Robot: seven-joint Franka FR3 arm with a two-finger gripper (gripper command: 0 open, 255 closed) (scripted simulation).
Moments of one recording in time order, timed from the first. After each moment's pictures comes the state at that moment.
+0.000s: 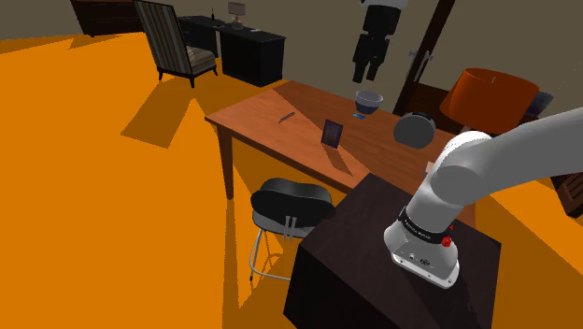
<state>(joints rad) -0.01 -0.74 -0.05 -2.30 0.09 1.49 -0.09</state>
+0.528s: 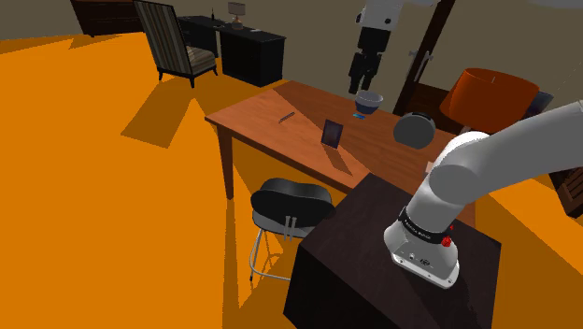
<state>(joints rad) -0.04 -0.67 -0.13 -2.38 0.02 1.64 -0.20</state>
